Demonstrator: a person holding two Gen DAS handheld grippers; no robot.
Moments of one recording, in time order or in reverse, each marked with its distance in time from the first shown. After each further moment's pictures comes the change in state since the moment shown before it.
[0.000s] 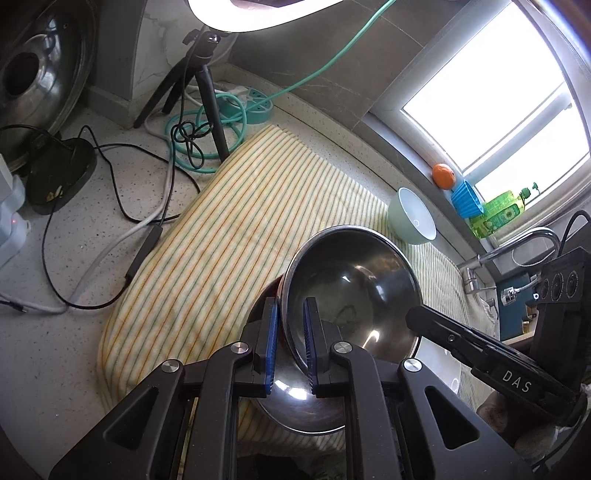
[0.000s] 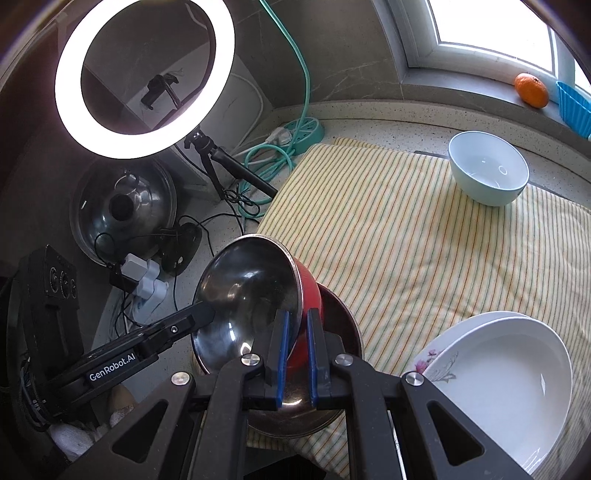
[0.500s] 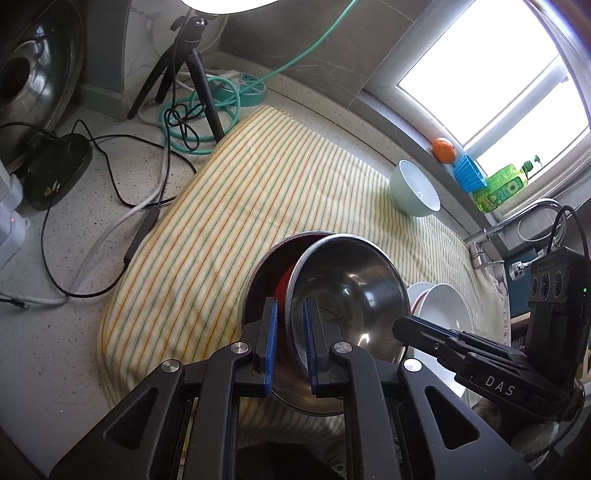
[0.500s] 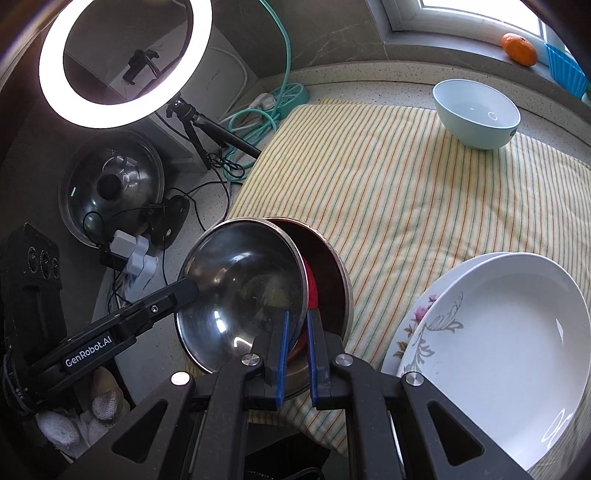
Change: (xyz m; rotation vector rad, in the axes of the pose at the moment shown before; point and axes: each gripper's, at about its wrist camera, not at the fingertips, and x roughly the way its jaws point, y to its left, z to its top) left arm 0.009 -0.005 -0.014 0.057 0.052 0.023; right arm 0.017 -0.017 -0.029 0.053 0.084 -0.006
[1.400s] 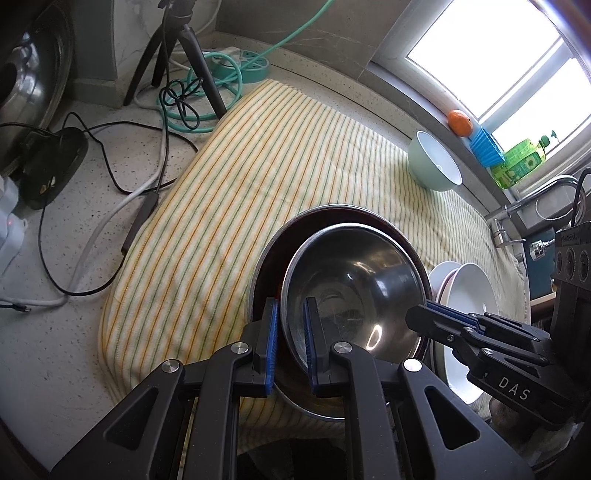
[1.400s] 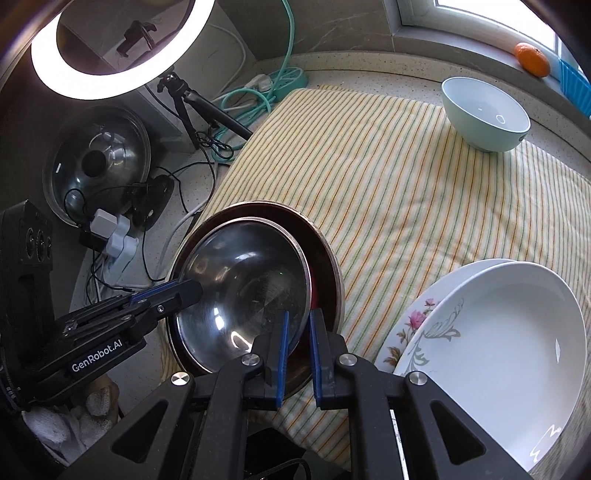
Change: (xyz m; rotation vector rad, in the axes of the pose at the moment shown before) left arm 0.024 0.000 -0.001 0.045 0.079 0.064; right arm 0.021 0.004 0.005 -0.078 0.054 -0.073
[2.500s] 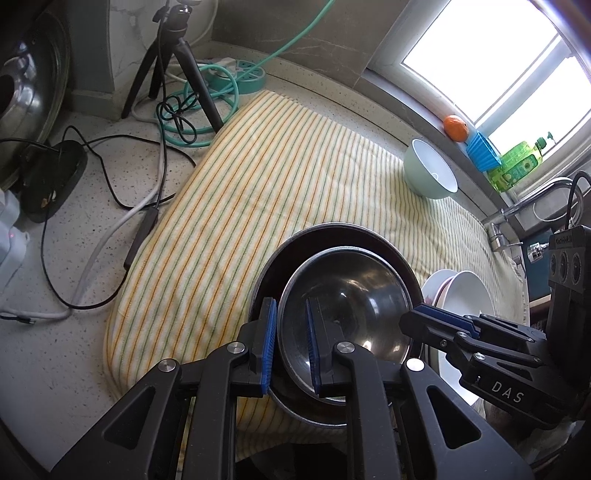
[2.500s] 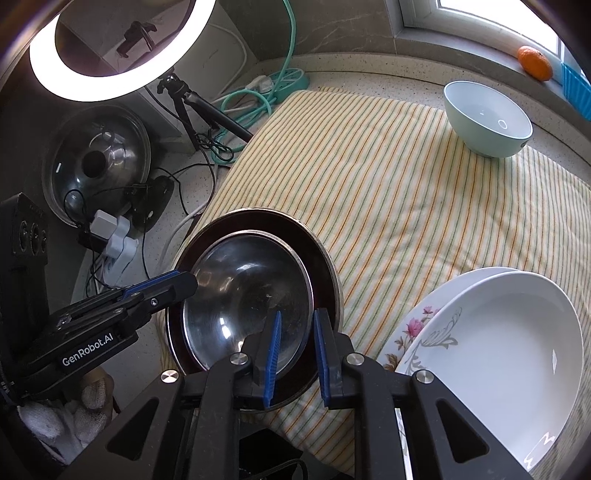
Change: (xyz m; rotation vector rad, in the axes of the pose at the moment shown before) left arm -0.006 -0.002 0.007 0.020 -0.025 -0.004; right arm -0.003 -0.002 0.004 -0.008 -0.006 -0.002
